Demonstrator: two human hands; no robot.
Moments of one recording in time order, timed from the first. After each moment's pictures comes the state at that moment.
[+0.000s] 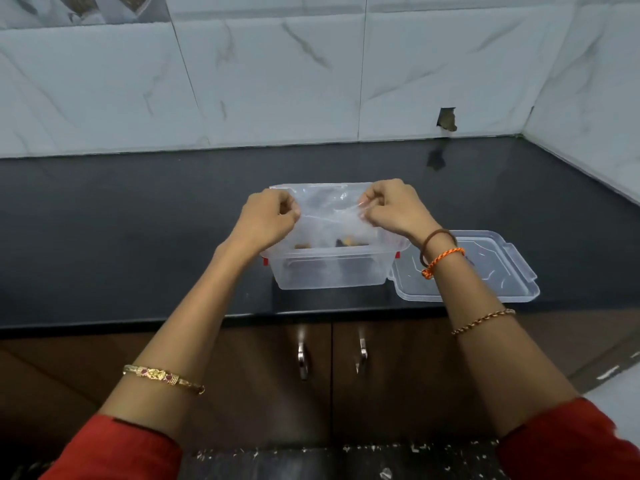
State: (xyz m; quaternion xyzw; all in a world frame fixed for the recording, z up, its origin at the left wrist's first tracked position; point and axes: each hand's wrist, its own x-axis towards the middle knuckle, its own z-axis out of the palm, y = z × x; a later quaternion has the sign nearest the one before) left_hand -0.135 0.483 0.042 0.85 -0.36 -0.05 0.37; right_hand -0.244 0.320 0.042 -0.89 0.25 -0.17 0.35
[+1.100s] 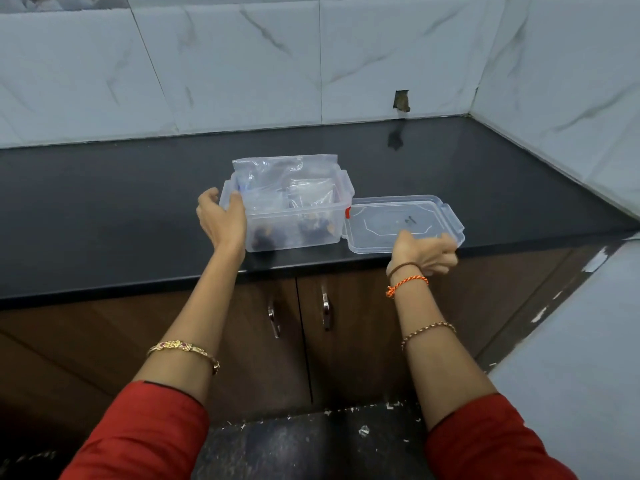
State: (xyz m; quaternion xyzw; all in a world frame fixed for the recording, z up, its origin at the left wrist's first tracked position) left_hand -0.180 0.489 -0.002 0.76 -0.05 0.03 0.64; right_hand -0.340 0.337 -0.035 -0.40 0.64 -0.45 0.48
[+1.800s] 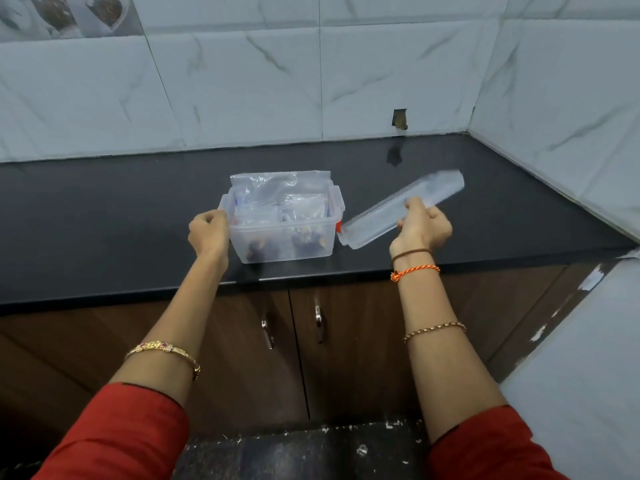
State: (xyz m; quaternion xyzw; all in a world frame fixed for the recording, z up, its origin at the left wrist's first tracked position) left_hand -0.169 0.496 0.000 0.74 0.01 -0.03 0.67; right_hand -0.349 0.323 0.022 -0.30 0.46 -0.54 0.64
